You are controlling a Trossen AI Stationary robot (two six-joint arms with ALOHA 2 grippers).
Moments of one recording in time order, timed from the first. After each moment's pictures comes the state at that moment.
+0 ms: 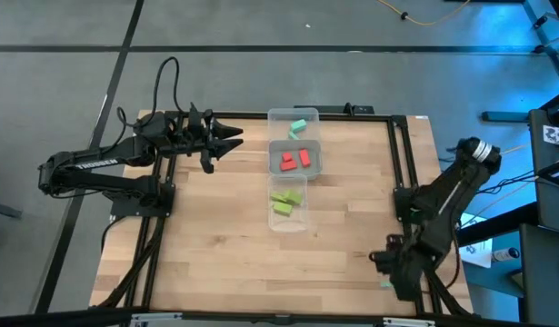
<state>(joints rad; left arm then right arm) 0.26 0.84 0.82 0.17 0.09 -0.30 0.99 1.36 0.91 -0.84 -0.15 1.06</state>
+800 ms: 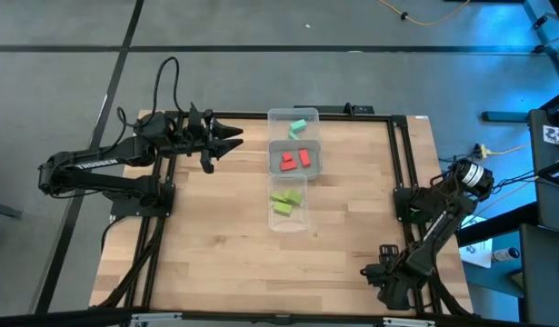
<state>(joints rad) 0.26 0.84 0.82 0.17 0.09 -0.30 1.04 1.64 0.91 -0.72 -0.12 1.06</state>
